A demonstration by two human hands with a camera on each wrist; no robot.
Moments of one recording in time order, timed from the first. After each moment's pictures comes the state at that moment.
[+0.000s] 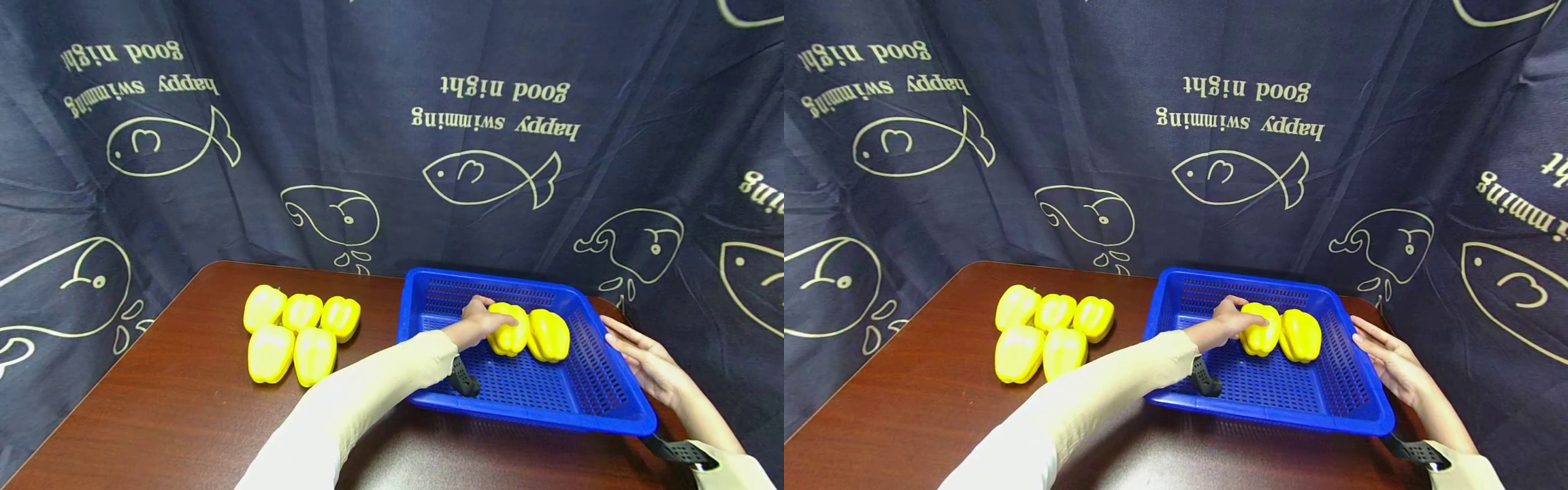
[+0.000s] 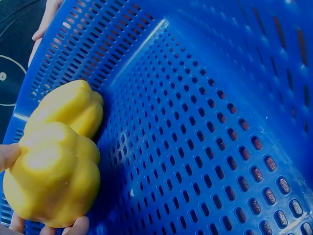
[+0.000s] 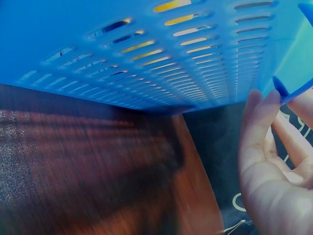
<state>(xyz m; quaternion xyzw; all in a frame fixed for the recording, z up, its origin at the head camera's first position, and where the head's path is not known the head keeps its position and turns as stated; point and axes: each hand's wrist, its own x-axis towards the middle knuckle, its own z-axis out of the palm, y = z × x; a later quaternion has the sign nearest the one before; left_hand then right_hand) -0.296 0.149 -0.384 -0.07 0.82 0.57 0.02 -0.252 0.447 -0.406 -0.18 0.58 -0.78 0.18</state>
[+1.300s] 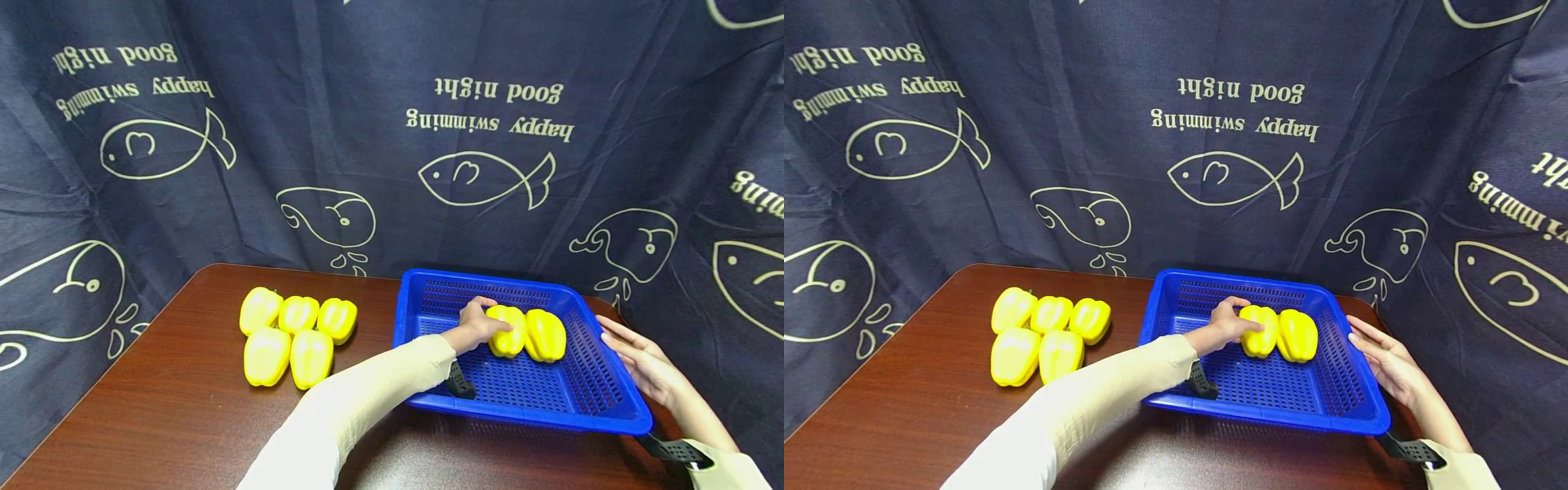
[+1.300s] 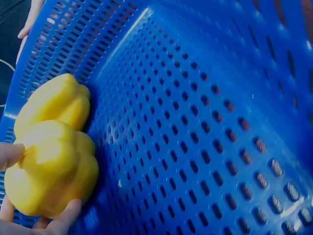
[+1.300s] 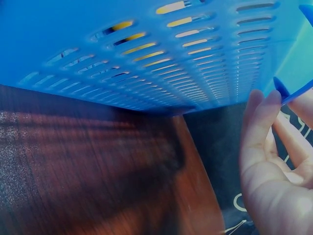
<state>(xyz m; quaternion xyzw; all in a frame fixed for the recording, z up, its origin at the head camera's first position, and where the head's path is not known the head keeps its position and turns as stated) -0.298 0.151 -0.395 -0.04 0.81 0.59 0.01 -0.249 0.445 -0.405 -0.17 0.58 -0.78 0.17</state>
